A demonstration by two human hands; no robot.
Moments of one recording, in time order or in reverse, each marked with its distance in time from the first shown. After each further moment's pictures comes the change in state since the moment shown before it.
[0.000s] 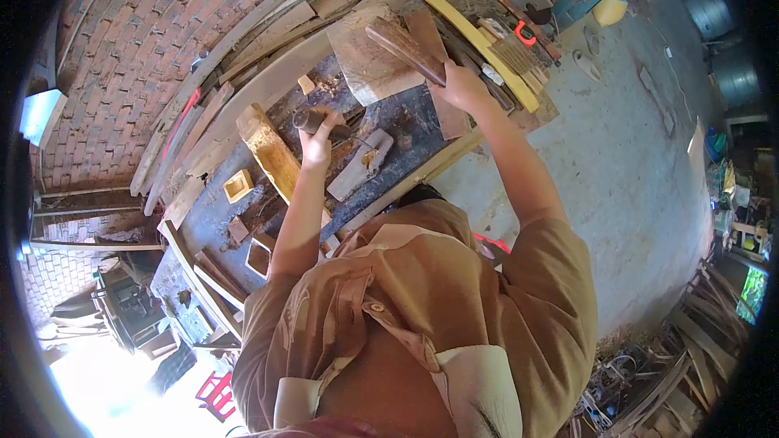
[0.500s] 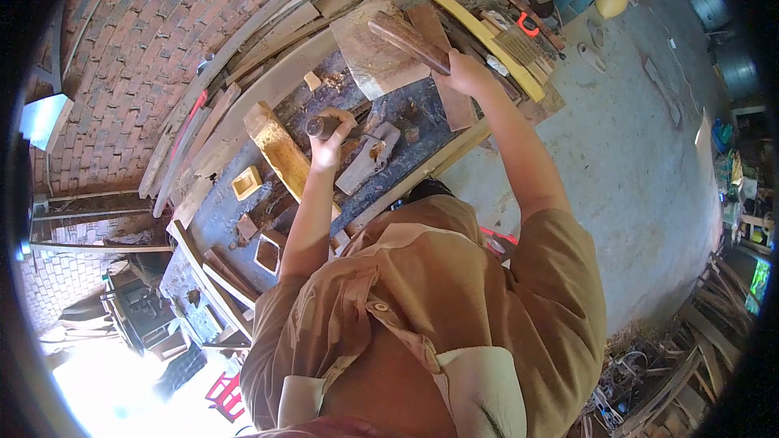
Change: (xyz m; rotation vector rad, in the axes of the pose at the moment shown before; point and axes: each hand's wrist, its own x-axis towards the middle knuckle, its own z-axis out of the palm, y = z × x) left_hand -0.020 0.004 -0.007 0.154 -0.209 0.056; right_hand 0.006 -0.001 -0.005 0.024 -0.102 0.001
